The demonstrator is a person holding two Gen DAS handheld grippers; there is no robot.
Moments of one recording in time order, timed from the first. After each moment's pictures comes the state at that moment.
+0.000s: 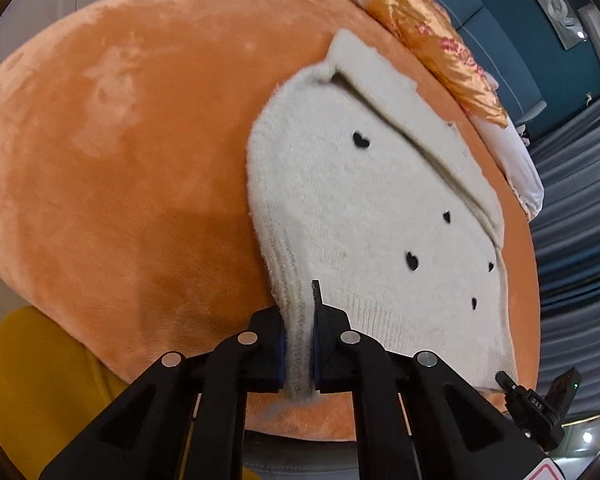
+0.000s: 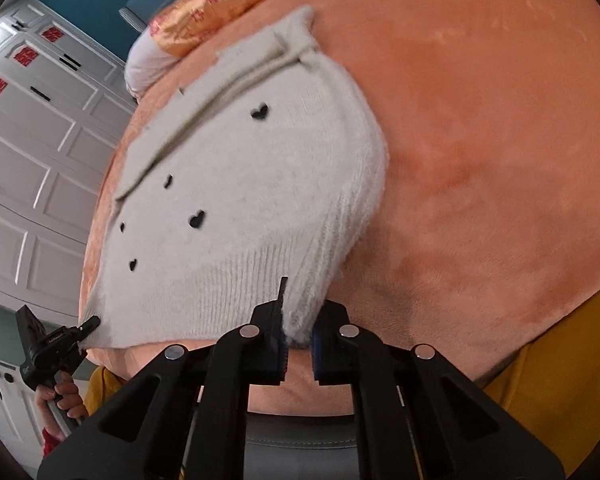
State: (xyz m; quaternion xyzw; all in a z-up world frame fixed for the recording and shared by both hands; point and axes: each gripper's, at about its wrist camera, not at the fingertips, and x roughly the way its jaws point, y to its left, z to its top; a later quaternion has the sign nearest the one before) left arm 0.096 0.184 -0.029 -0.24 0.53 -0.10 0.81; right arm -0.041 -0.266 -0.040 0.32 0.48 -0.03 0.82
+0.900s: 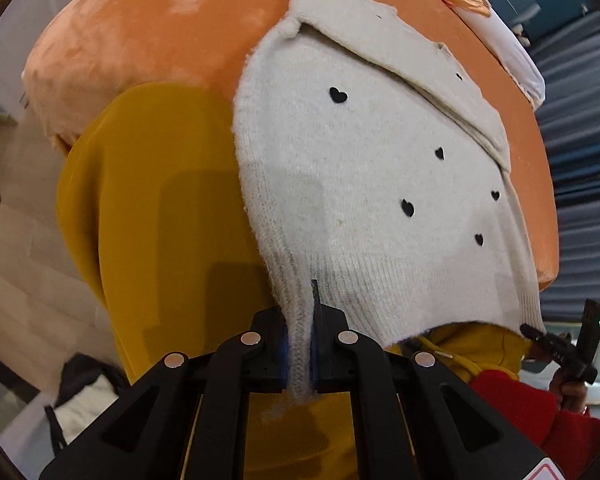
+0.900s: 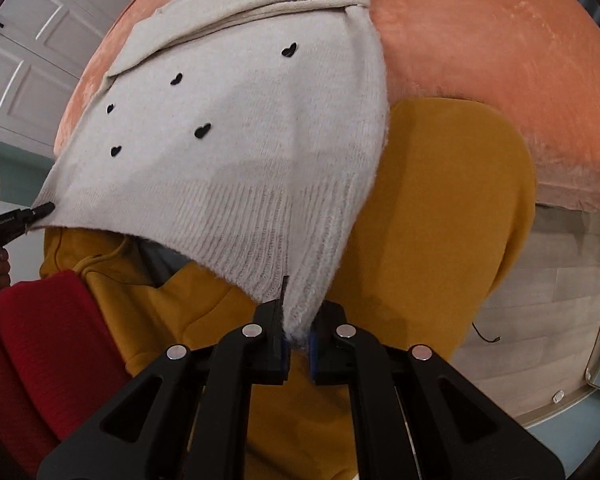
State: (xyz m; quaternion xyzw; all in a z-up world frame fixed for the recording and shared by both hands) left arm -0.069 0.199 0.016 -0.14 0.65 -0.14 0.73; right arm -0.210 -0.240 0.018 0.14 0.66 0.03 0.74
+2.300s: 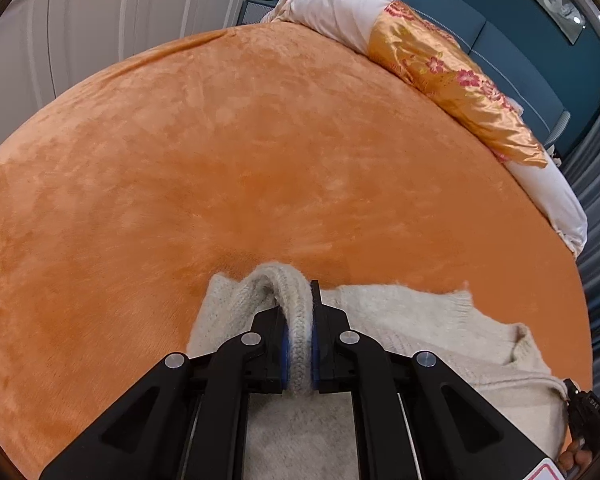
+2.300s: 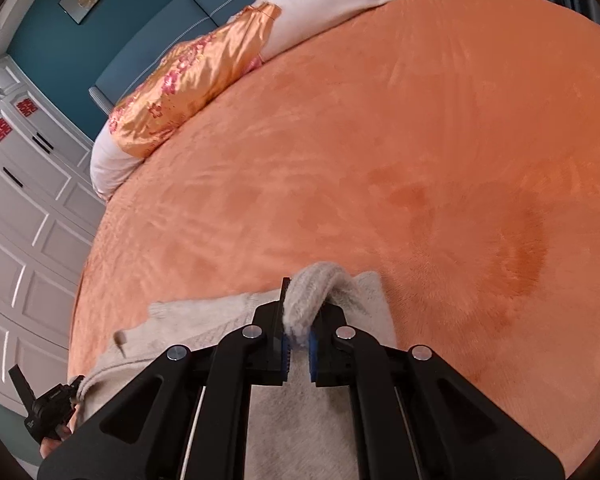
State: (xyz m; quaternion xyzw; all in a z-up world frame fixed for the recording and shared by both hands) left arm 0.293 0.113 -0.043 -0.16 0.46 -0.04 0.87; right arm 0.144 -0.364 -0.066 0.35 0.38 -0.12 0.85
